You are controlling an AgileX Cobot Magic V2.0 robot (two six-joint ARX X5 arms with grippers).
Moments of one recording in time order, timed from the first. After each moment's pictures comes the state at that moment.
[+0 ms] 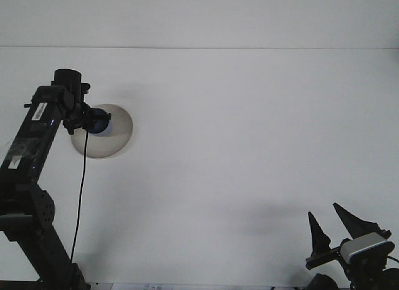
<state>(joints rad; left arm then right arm) 0.06 1.93 1.78 -0.91 -0.08 0.05 0.77 0.13 0.79 -0.88 0.42 0.14</state>
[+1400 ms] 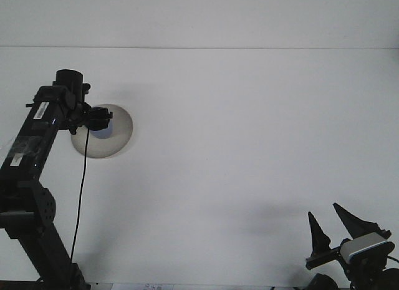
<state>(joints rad) 0.06 1.95 1.79 -0.91 -0.06 0.00 0.77 0.13 0.79 -0.88 0.42 0.14</state>
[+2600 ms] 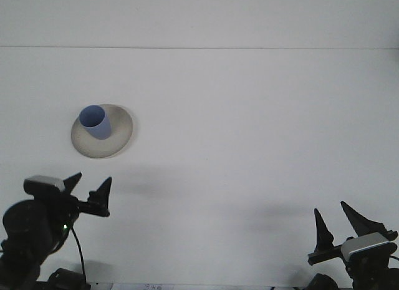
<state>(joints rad) -0.23 0.47 0.79 -0.59 0.08 -0.22 0.77 0.13 0.79 -0.87 0.50 0.07</state>
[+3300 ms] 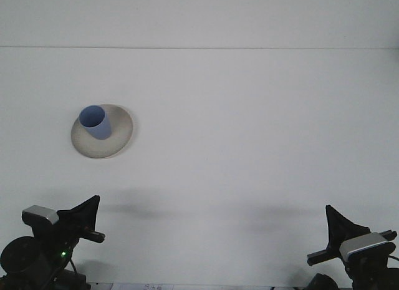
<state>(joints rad) -0.25 0.19 0.62 -0.55 0.13 -0.31 0.77 0.13 0.79 -0.88 0.49 0.08</state>
